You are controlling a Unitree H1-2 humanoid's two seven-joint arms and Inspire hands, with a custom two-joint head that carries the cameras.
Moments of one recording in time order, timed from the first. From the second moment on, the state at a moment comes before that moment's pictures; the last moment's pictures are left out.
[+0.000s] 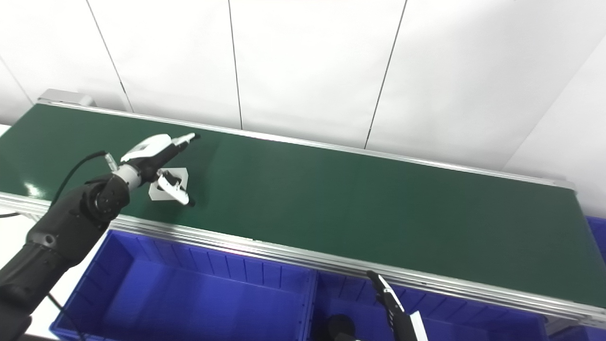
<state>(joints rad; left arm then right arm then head) -0.48 0.51 -0.28 0.53 0.62 -0.03 -0.19 0.24 -0.14 0.15 0.11 -0.15 -0.30 0.05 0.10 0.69</state>
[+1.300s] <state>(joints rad) -0.51 0.46 -0.33 0.62 0.65 -0.07 -0.02 0.24 -0.14 0.14 0.10 -0.14 -0.30 0.05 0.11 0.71</state>
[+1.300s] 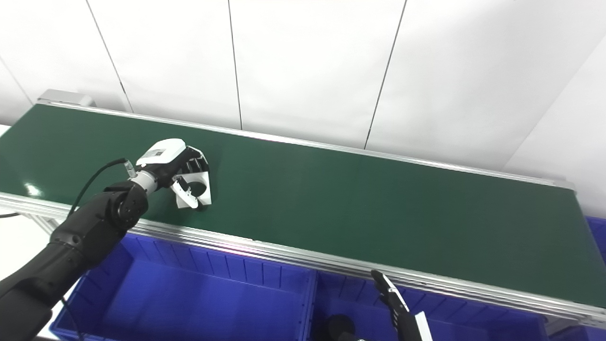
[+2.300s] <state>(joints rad) -0.04 0.20 -0.17 0.01 0.37 -0.40 0.07 0.27 -0.06 0.18 0.01 -0.26 -0.27 0.03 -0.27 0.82</state>
